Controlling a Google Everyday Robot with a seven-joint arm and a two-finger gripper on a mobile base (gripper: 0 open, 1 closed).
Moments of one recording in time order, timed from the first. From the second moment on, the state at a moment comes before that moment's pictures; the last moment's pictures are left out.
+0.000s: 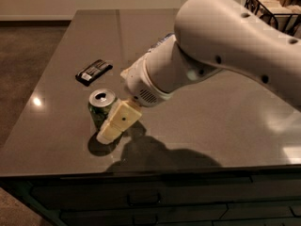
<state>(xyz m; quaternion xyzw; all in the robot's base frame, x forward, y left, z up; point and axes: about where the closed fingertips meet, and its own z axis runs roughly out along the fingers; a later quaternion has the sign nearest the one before) 0.459 0.078 0.903 -0.61 0.69 0.21 0.32</state>
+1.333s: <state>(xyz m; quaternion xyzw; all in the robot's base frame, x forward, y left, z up) 0.467 0.084 0.919 -0.61 0.69 0.25 0.30</state>
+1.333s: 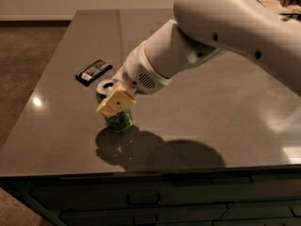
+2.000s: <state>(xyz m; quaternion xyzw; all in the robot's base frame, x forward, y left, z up) 0.508 0.013 0.927 -0.64 0.73 0.15 0.19</state>
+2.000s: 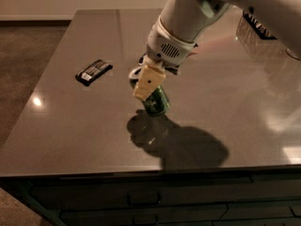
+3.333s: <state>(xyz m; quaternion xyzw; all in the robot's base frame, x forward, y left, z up) 0.525 -0.048 0.886 -0.69 0.72 -0.03 0.03</state>
